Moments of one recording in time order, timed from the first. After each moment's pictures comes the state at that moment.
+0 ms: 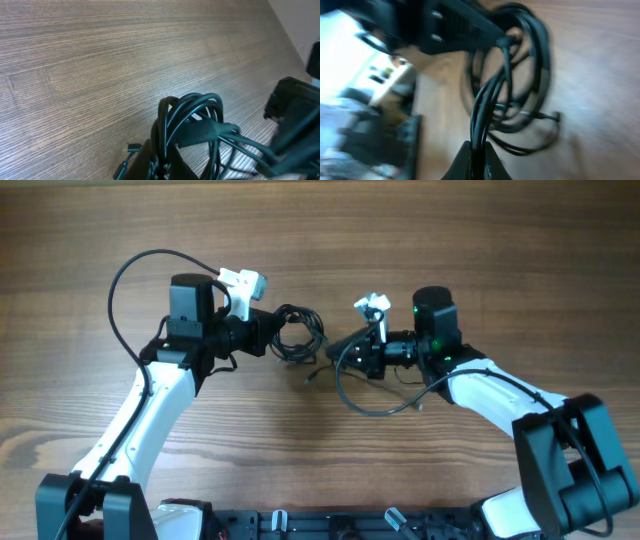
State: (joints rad) left arm -0.13 1.44 0.87 -0.25 0.62 -0.05; right arm 0.34 1.66 0.73 0.38 -1.13 0.24
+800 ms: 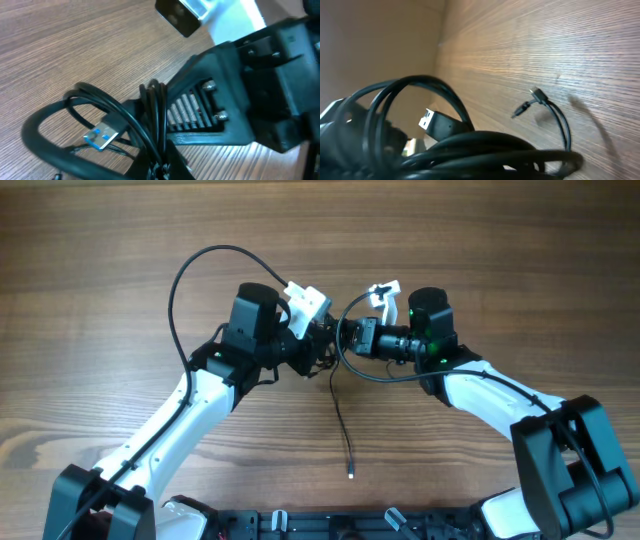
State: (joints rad) left arm -0.42 1.44 0.87 -0.18 0.53 0.03; right arm 0.36 1.65 0.72 0.40 -0.77 0.83
